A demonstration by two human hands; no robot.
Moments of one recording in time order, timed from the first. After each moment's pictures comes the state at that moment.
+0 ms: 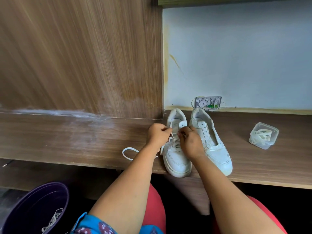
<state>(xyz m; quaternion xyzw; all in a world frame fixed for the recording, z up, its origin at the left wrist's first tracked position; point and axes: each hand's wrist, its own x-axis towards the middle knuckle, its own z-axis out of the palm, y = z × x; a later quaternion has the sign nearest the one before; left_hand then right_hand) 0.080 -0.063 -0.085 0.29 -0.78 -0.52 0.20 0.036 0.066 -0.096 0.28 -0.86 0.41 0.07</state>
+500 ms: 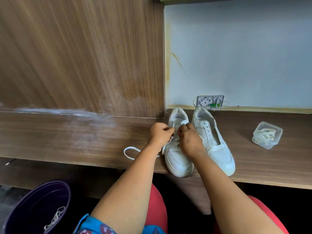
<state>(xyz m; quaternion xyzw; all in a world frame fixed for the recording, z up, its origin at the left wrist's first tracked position) 0.082 -0.065 -0.086 0.29 -0.76 -0.54 0.19 0.033 0.058 -0.092 0.33 -0.90 0.28 0.06</state>
